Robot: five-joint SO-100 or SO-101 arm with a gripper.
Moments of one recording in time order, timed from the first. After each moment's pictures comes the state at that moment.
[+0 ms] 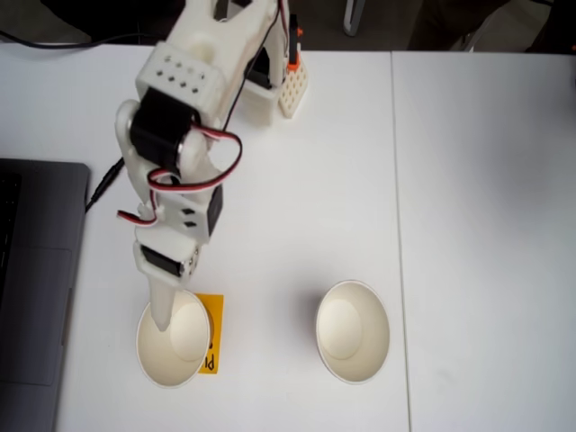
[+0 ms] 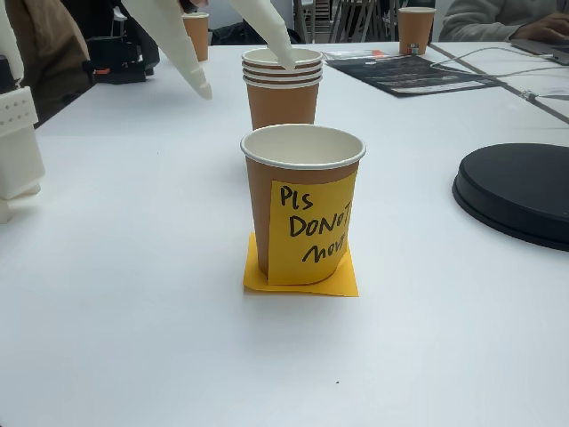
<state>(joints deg) 20.3 93.9 80.1 87.4 0.8</state>
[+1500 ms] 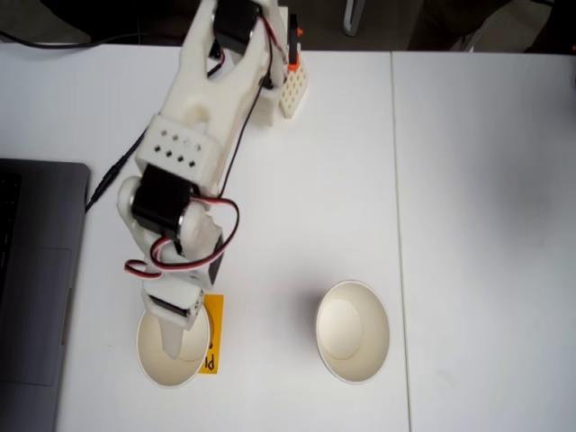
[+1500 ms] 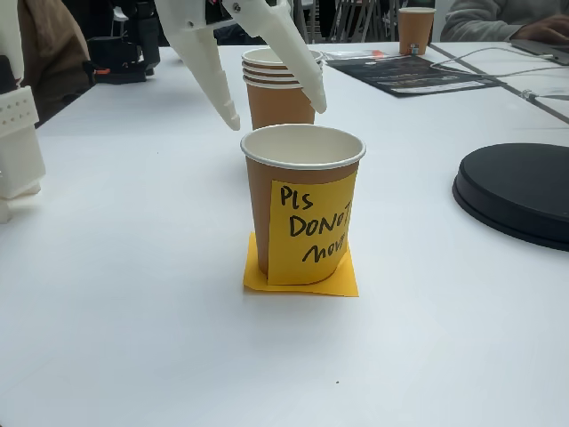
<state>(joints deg) 18.7 80.7 70.8 88.2 0.7</state>
